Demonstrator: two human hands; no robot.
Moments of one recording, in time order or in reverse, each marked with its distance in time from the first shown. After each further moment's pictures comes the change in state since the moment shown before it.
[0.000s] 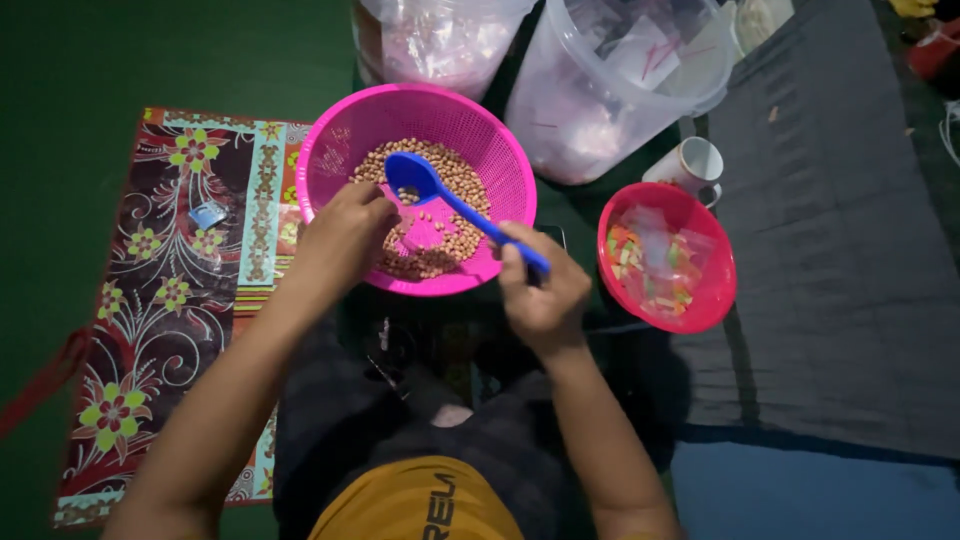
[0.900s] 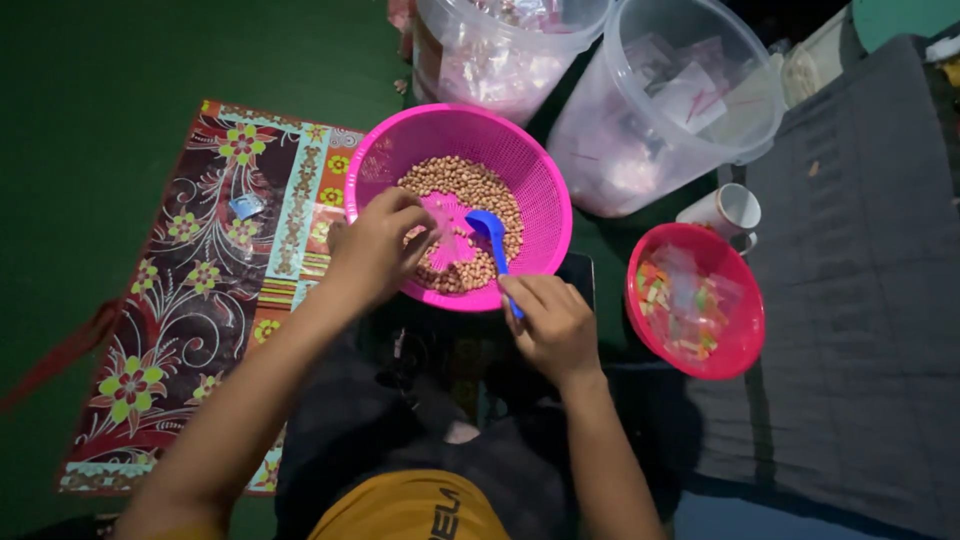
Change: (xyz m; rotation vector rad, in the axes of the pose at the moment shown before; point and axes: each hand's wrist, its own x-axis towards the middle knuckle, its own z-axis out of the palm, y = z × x) left_hand -0.002 0.014 -0.013 -0.156 0.142 -0.109; right_hand -0.019 0.034 -0.013 -0.466 -0.485 -0.505
